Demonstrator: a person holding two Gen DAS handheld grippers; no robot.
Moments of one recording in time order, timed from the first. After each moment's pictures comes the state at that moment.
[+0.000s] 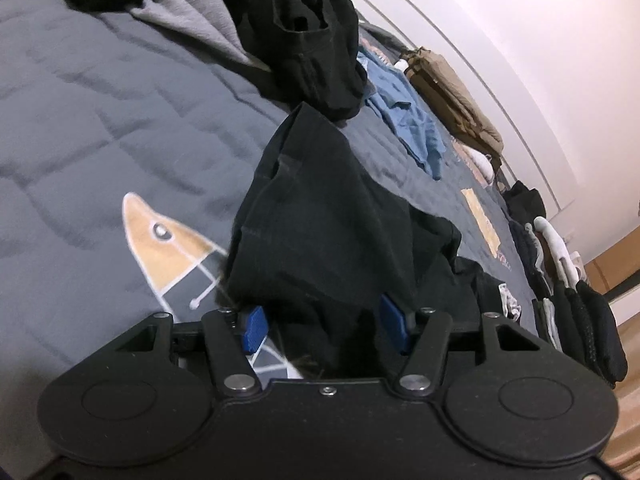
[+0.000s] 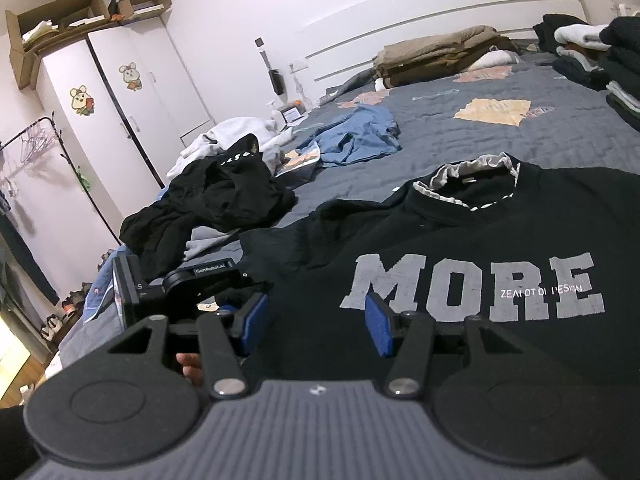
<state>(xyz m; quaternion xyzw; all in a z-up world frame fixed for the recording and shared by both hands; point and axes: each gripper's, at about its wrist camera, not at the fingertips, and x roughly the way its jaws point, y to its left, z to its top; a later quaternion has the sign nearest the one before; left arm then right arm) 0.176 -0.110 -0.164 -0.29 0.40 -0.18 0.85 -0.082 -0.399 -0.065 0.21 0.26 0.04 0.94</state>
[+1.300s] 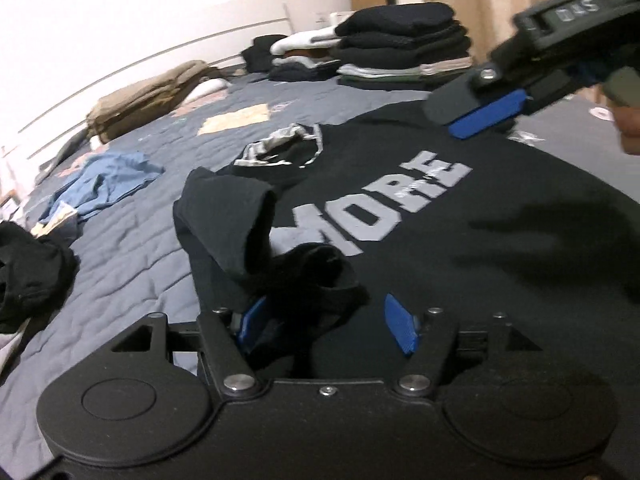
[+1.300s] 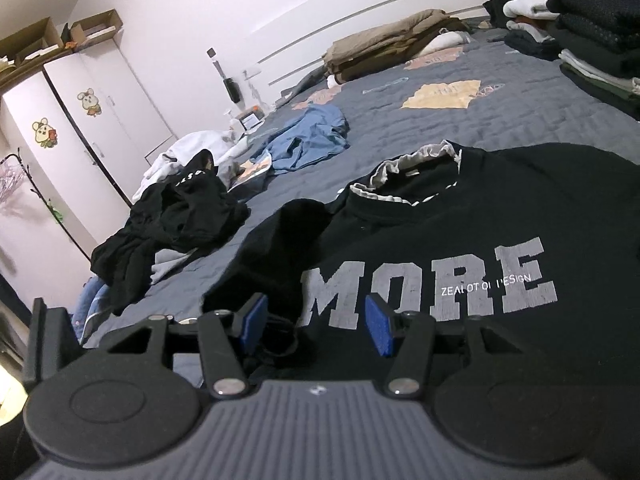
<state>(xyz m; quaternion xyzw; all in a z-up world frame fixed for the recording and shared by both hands) 0.030 -0.225 -0.107 0.26 0.22 -0.50 0.80 -0.082 -0.449 -0.070 0.25 0.27 -0.01 0.93</state>
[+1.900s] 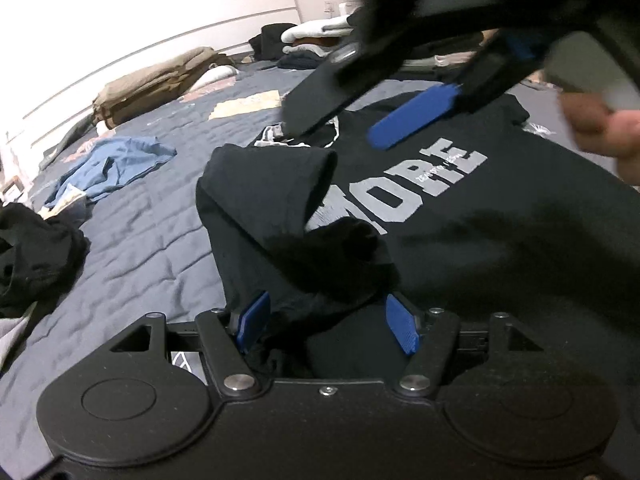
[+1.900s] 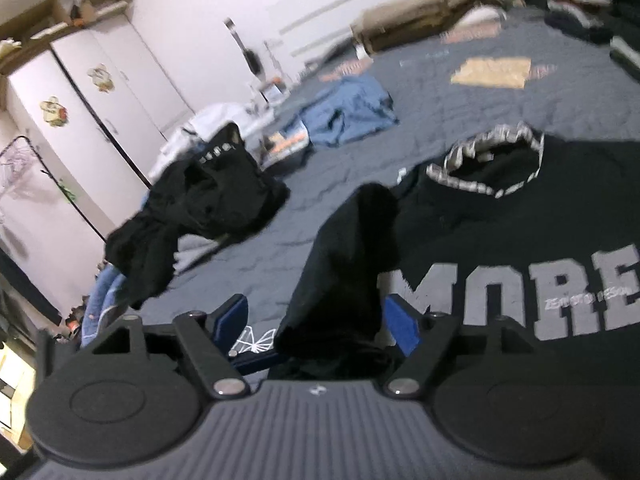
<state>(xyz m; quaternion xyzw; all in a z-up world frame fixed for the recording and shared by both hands) 0.052 -0.213 -0.115 0.25 0.24 -0.49 0.80 0.005 -0.395 -0.068 0.26 0.32 0.03 0.91</state>
